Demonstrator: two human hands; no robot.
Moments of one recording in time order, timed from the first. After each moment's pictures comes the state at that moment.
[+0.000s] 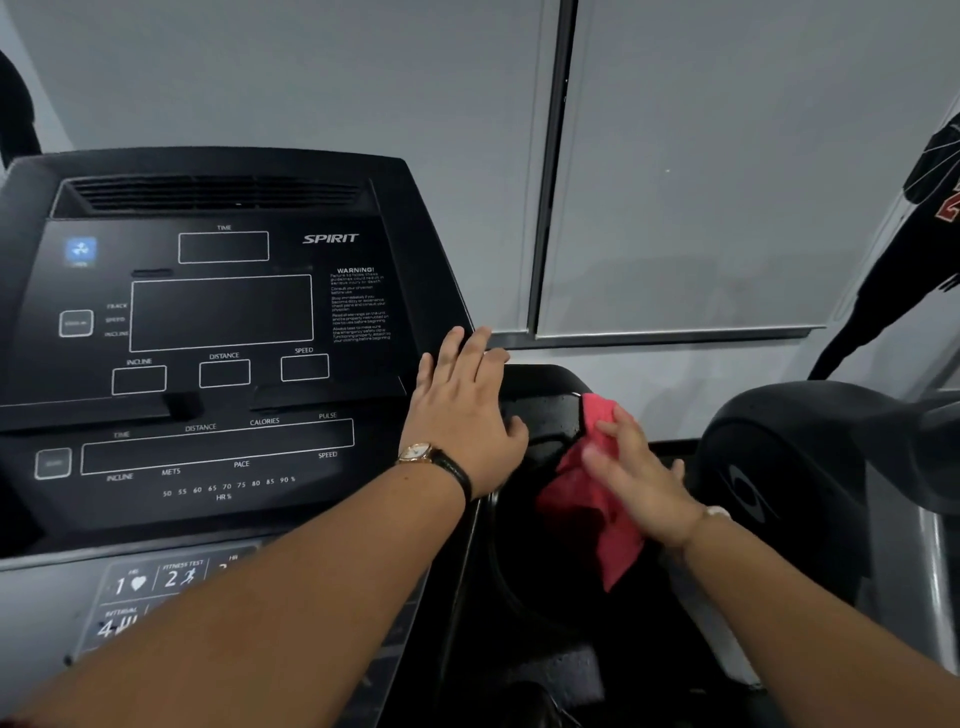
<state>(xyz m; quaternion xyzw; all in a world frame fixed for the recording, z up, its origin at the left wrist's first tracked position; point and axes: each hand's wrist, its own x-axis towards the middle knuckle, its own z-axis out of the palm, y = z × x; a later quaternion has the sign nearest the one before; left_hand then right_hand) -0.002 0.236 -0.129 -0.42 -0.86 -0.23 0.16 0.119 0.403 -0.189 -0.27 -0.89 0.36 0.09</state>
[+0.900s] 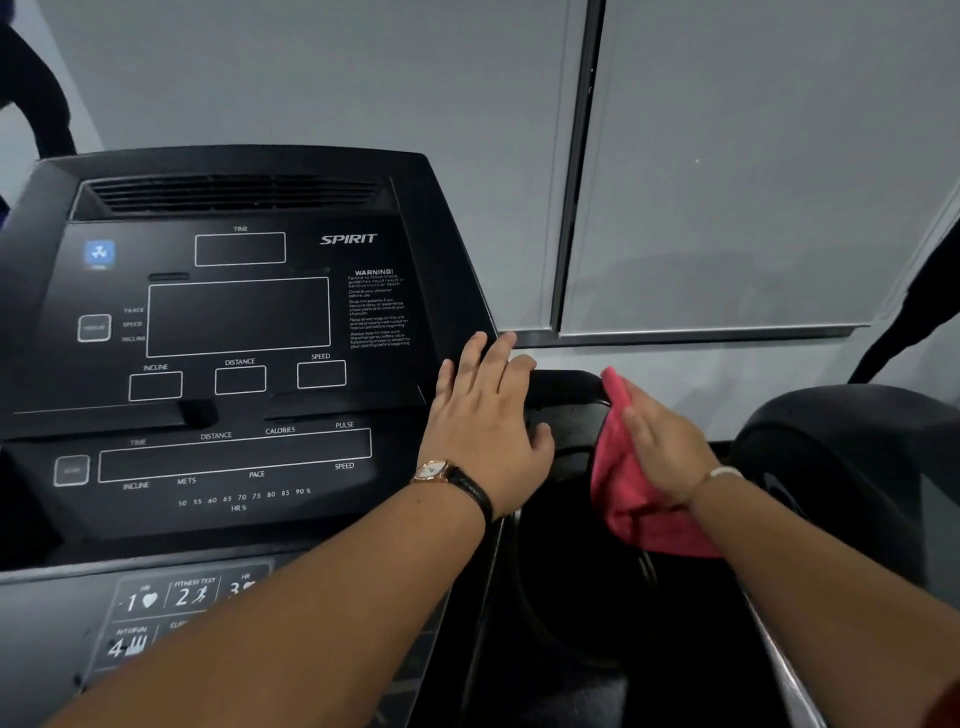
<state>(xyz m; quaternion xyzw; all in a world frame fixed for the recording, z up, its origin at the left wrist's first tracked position) -0.001 0.235 -0.128 -0.42 -0.86 -0.24 0.17 0.071 0.456 -0.196 -0.15 -0.94 0.23 0.22</state>
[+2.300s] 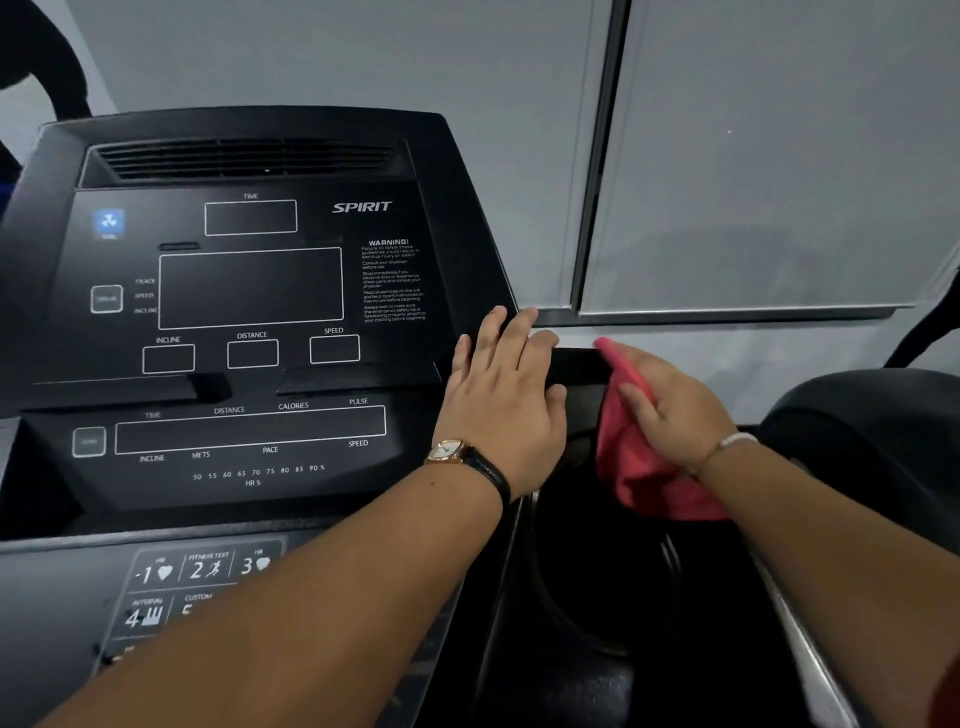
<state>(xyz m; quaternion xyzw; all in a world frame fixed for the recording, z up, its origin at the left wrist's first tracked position) 0.000 0.236 -0.128 -0.42 -0.86 -0.26 0.17 0.054 0.453 -0.183 -0.05 -0.95 0.15 0.25</state>
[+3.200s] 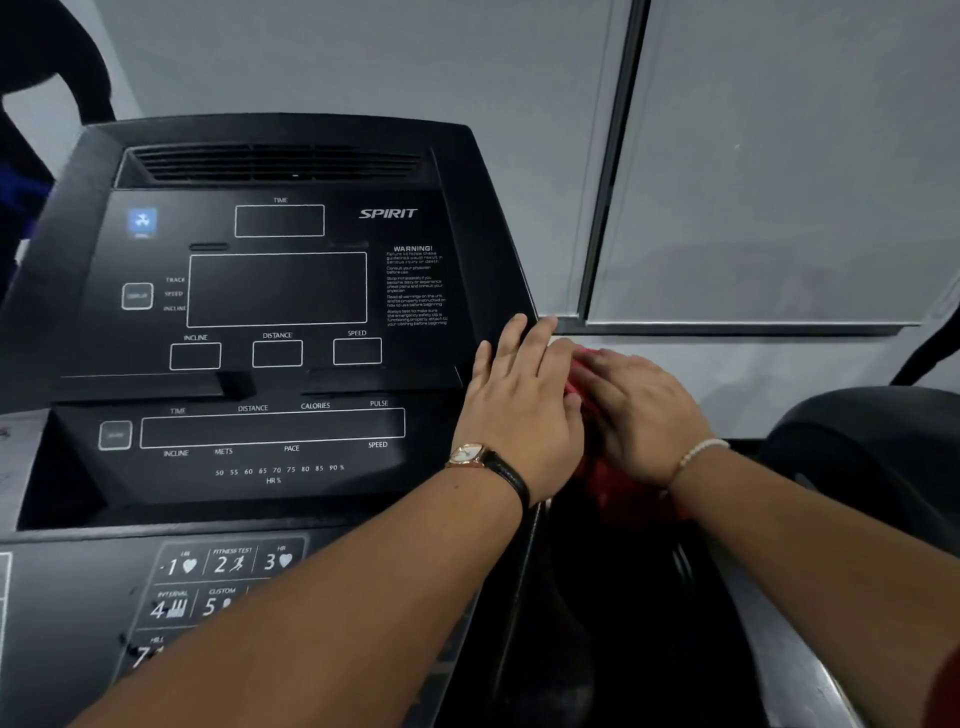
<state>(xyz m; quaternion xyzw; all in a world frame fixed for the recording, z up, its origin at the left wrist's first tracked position) -0.002 0.236 -0.128 -0.42 -0.85 -0.27 0.16 0.035 0.417 -0.177 0.01 -0.97 -0.04 0.26</state>
